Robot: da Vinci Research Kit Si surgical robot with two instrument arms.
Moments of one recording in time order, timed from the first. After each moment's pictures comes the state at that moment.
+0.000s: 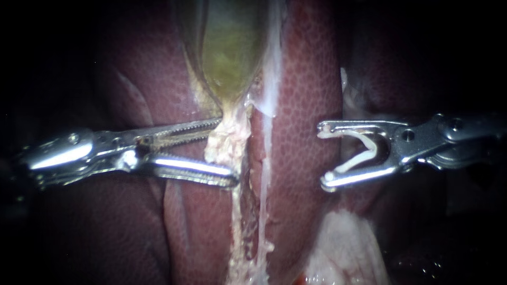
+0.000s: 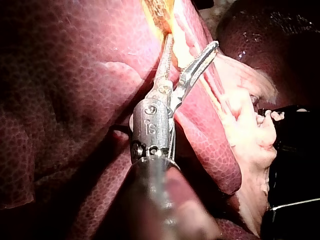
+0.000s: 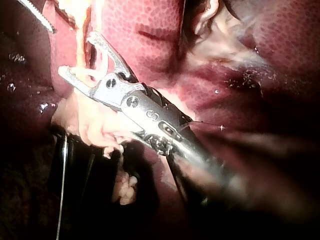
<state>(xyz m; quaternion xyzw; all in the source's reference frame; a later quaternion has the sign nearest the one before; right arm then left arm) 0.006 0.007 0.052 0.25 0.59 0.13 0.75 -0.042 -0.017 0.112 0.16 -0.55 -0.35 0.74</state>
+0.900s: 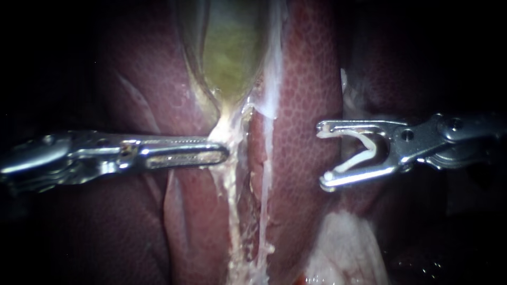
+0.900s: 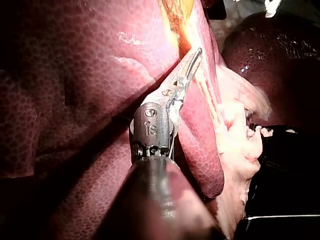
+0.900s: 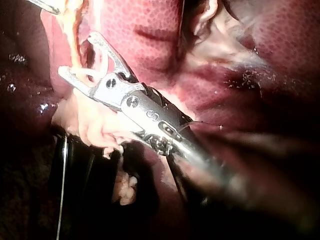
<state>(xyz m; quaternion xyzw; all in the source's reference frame) 0.006 0.007 0.052 0.25 0.59 0.13 0.75 -0.039 -0.016 0.105 0.19 -0.52 -0.41 0.72</state>
